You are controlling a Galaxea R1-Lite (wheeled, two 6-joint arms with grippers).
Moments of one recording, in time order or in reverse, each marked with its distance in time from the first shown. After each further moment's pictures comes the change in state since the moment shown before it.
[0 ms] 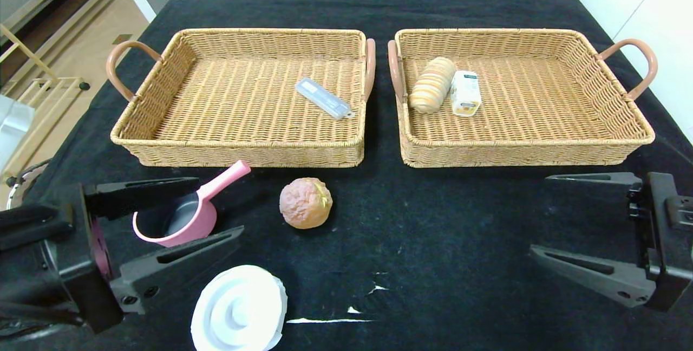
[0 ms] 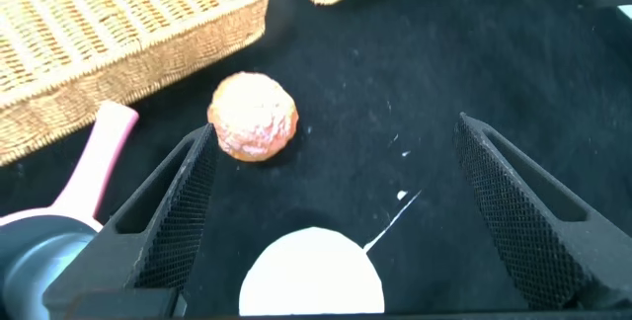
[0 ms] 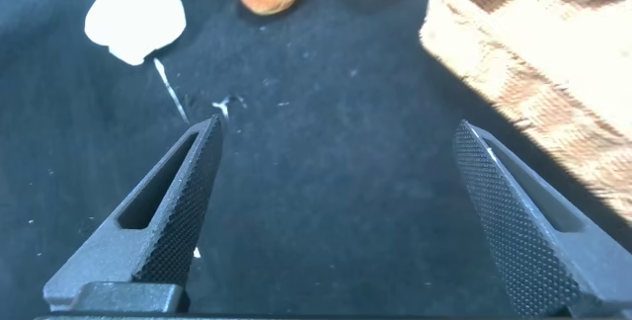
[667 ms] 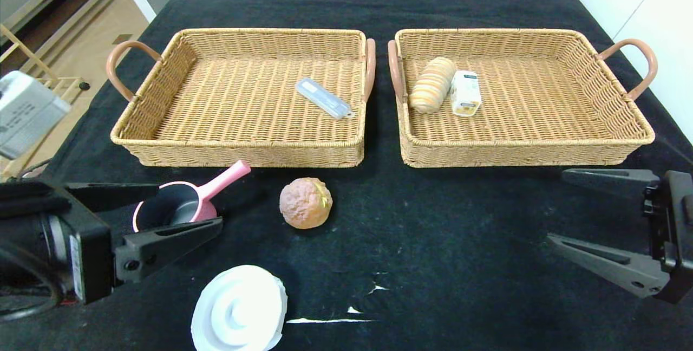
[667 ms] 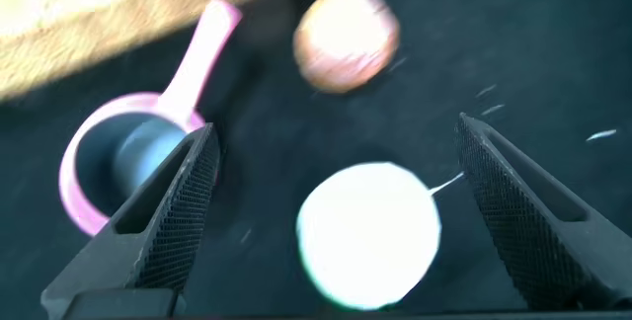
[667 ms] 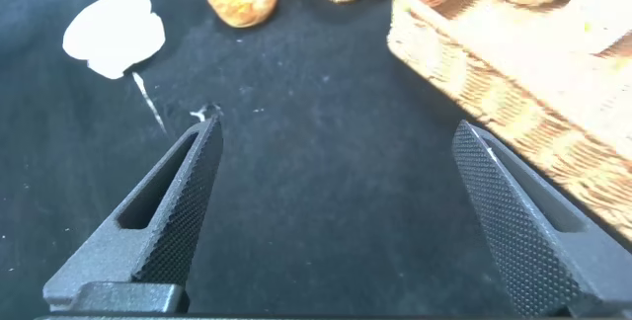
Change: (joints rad) left arm -0.031 0.042 -0.265 0.480 0.338 -0.002; right arm -0.093 -0.006 0.072 -0.139 0.056 0.041
